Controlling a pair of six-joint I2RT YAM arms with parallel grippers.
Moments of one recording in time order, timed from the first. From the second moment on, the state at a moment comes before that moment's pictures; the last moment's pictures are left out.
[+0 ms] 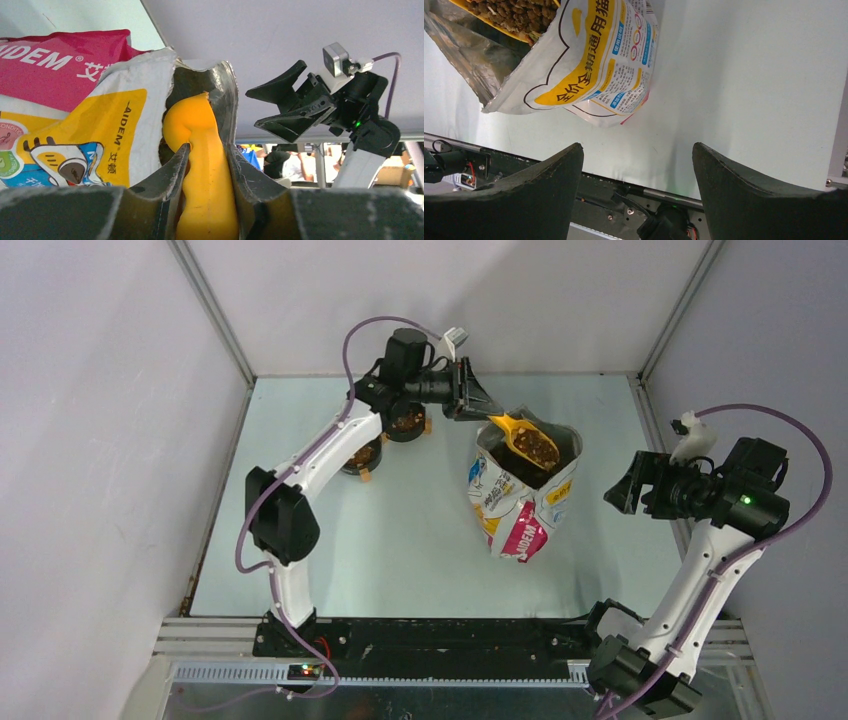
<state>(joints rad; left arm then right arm) -0.58 1.91 1.89 -0.32 0.85 -0.88 -0.61 0.99 1.38 -1.39 -0.72 -0.34</state>
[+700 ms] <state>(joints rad) -0.51 1.83 1.85 -0.45 0.71 -0.77 -0.61 1.04 1.38 -1.36 -0.72 -0.29</state>
